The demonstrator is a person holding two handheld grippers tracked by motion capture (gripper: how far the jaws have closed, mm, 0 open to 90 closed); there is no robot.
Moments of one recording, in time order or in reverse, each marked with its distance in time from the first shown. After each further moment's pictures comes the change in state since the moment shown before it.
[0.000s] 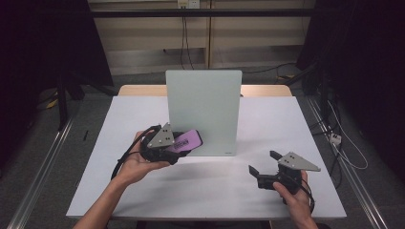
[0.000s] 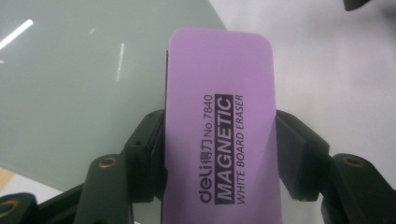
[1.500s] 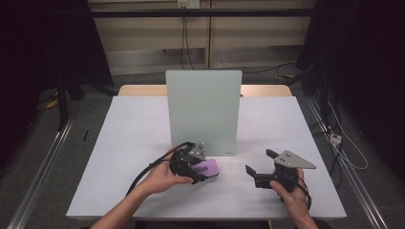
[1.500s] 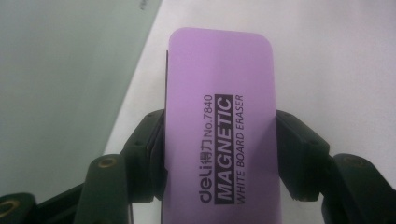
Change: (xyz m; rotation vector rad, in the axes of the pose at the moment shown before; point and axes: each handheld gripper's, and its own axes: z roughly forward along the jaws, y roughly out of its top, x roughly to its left) left arm -0.040 0.000 0.085 0.337 -0.268 -0.069; right arm 0.002 0.002 0.007 0.002 0.032 -0.026
